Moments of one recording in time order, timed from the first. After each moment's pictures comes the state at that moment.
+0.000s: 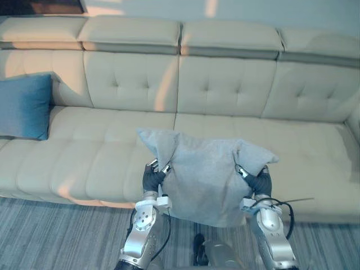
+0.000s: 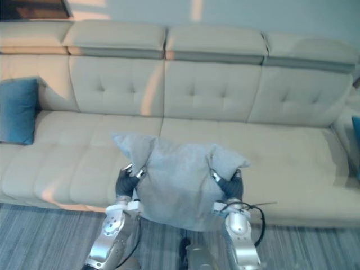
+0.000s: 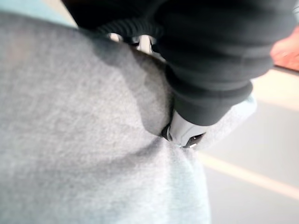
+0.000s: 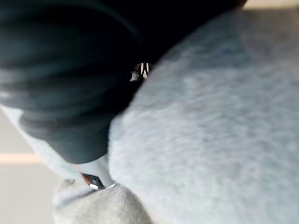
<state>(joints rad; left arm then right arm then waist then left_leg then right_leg) 0.09 0.03 -0.31 0.03 -0.33 -0.19 0.29 0.19 -0.13 0.06 -0.13 0.16 -0.17 -0.24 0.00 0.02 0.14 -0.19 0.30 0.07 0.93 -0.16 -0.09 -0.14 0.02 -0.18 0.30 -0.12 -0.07</state>
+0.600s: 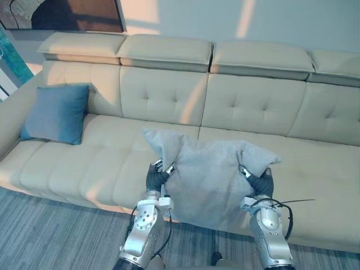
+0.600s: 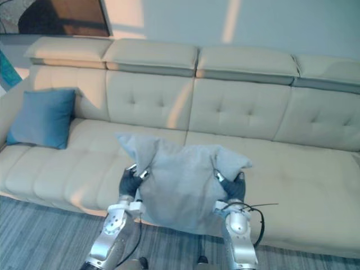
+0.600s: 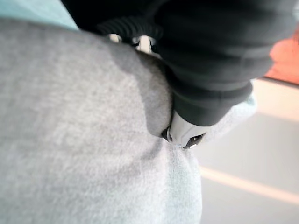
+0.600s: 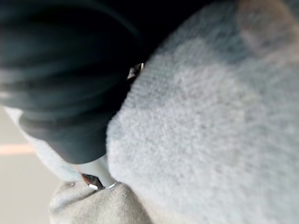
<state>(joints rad) 0.05 0.10 -0.35 0.05 -0.33 -0.20 0.27 0.09 -0.08 0.01 0.02 0.12 -0.15 -0.24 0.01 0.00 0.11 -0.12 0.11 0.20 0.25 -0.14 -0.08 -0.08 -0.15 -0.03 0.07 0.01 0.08</state>
